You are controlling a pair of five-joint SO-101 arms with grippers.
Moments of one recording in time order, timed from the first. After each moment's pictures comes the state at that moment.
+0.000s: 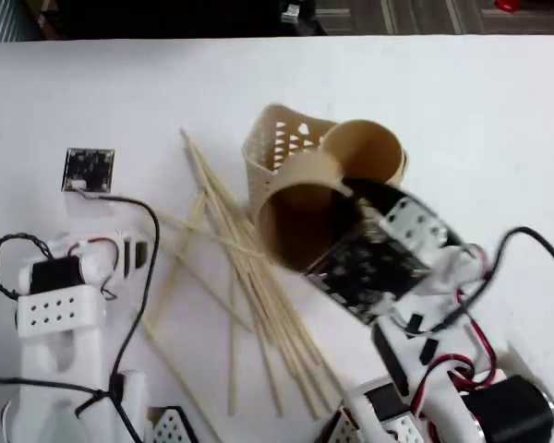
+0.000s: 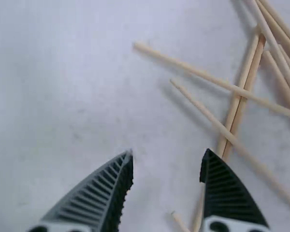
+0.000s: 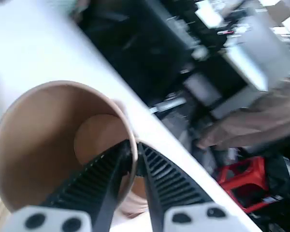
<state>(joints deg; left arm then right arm) -17.9 -46.2 58.9 58.0 -11.8 -20.8 -61.0 8.7 75.9 37.0</state>
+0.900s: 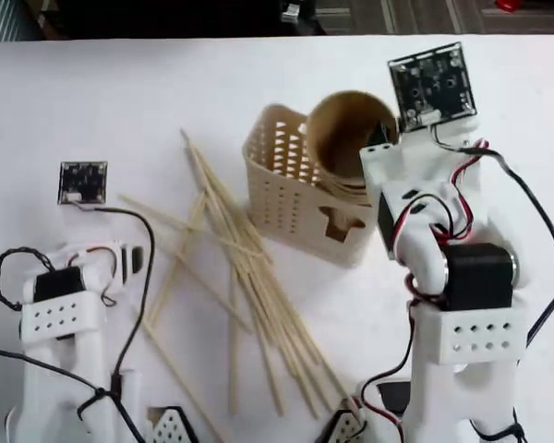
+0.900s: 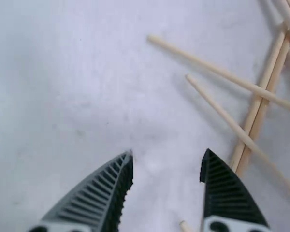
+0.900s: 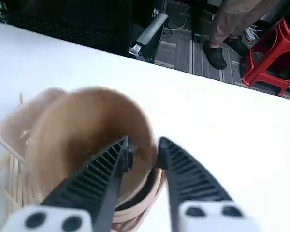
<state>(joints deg) -20.5 -46.2 65.9 50.0 -11.6 -7.1 -41.5 8.4 68.9 12.5</state>
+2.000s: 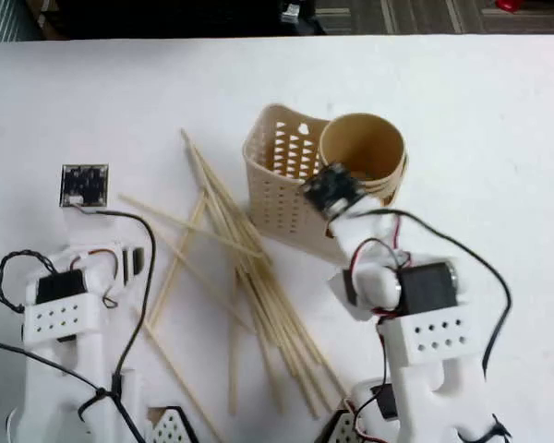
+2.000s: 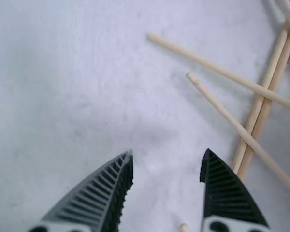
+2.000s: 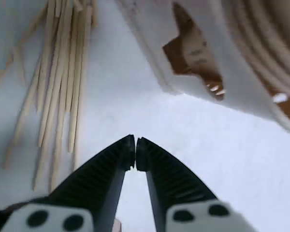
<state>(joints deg) -20.5 -46.2 67.9 47.7 -11.6 -15.6 -50.1 40.2 88.1 31.9</state>
